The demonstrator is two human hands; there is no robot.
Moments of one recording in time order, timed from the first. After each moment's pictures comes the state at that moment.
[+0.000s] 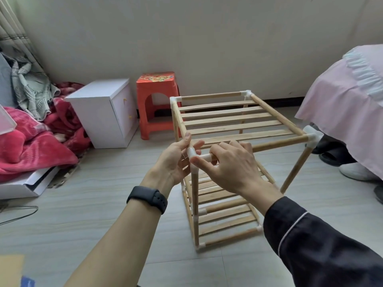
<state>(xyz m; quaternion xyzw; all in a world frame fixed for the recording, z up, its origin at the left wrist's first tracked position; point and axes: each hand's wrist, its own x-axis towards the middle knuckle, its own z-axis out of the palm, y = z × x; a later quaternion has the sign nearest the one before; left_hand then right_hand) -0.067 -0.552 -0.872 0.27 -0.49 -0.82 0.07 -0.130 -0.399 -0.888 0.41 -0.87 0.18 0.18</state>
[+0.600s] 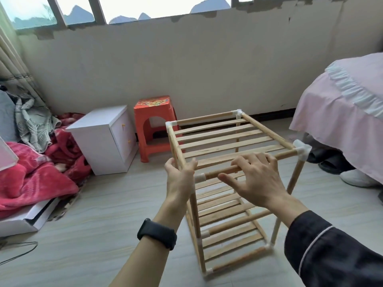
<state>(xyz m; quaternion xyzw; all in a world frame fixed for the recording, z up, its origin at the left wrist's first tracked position) -0.071 -0.529 -0.875 0.28 -0.66 -0.66 0.22 -0.173 -0.347 -0.894 0.37 -0.90 0.17 0.16</state>
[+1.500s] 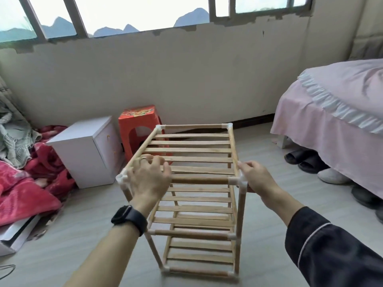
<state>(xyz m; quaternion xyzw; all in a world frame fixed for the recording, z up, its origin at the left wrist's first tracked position) -0.089 -0.562 -0.868 0.28 -0.92 -0.06 0.27 -0.195 -0.304 -0.884 0.09 -0.78 0.60 -0.12</state>
